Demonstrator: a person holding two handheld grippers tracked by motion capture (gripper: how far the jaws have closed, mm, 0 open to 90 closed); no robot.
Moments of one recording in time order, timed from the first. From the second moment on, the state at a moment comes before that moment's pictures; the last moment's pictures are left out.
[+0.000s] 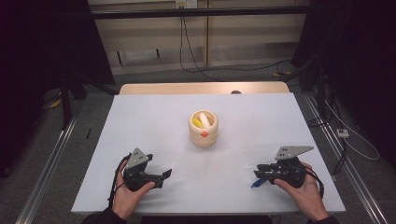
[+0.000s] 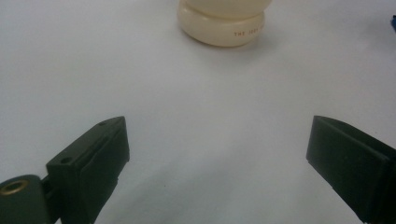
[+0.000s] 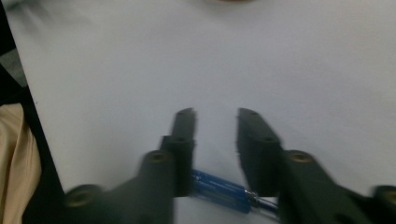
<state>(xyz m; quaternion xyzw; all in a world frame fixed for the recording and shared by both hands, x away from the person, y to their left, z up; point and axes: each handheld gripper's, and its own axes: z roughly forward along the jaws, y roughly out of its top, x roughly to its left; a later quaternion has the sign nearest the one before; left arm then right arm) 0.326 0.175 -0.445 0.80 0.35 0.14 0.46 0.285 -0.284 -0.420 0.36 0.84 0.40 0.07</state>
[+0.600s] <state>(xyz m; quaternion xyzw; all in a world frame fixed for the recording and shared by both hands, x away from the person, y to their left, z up) 0.326 0.177 -0.444 0.81 0.34 0.13 0.47 0.274 -0.280 -0.426 0.32 0.90 0.31 0.03</state>
